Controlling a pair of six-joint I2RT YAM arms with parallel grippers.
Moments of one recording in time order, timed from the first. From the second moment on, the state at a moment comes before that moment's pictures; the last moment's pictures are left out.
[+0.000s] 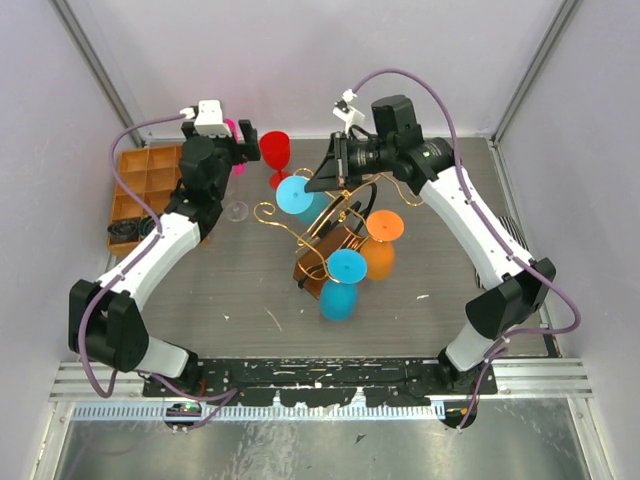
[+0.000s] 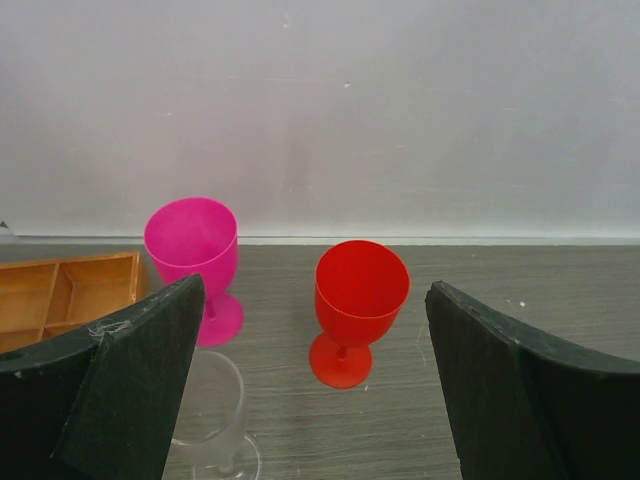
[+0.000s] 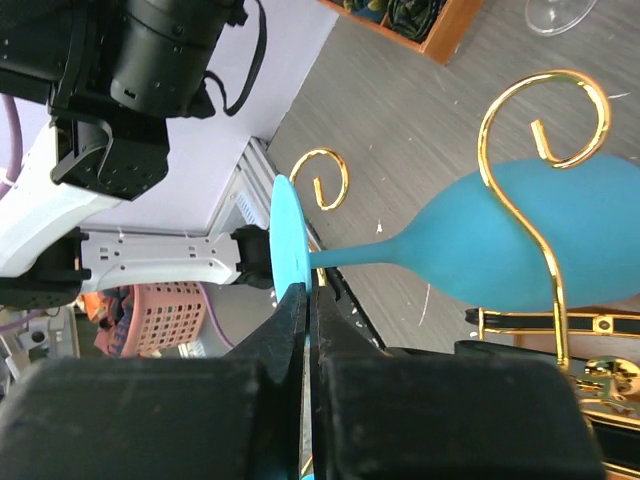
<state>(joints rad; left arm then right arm) -0.37 1.44 1.16 0.33 -0.27 -0.11 0.52 1.64 1.82 -0.72 -0.76 0.52</state>
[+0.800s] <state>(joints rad) -0.35 1.39 1.14 0.28 -0.31 -0.11 0.42 1.68 2.03 -0.45 -0.94 0.70</state>
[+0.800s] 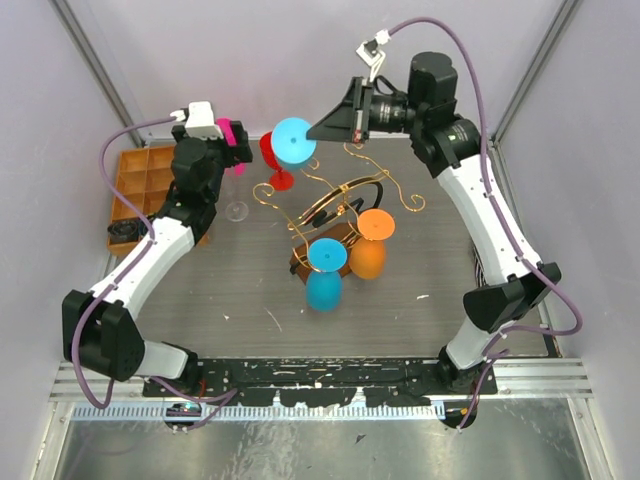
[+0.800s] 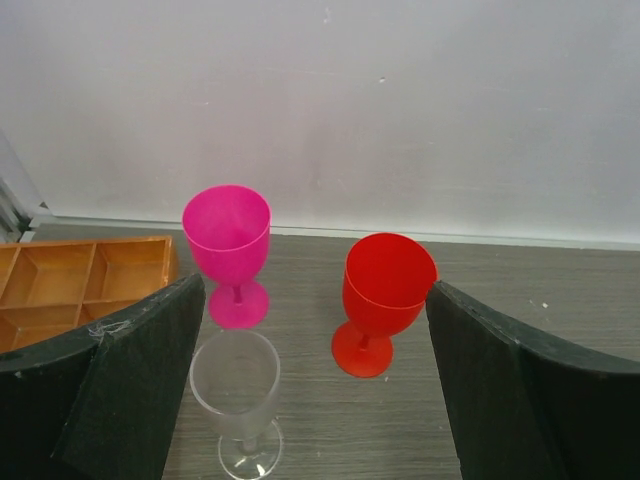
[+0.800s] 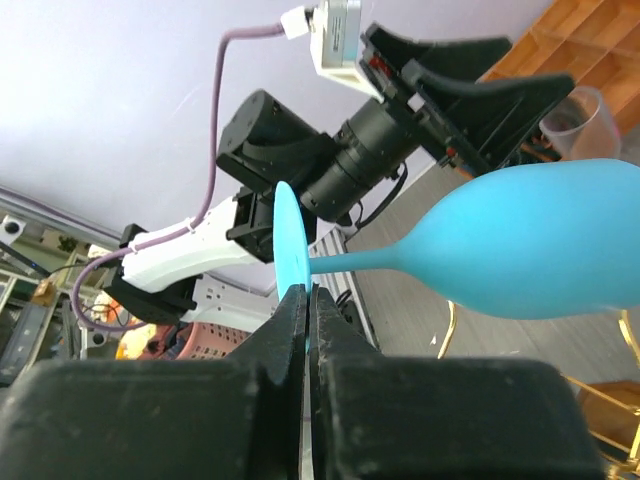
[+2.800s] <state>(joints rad) -0.35 1.06 1.12 -0.07 -0.29 -0.19 0.08 2.47 1.93 -0.05 1.12 -0.61</state>
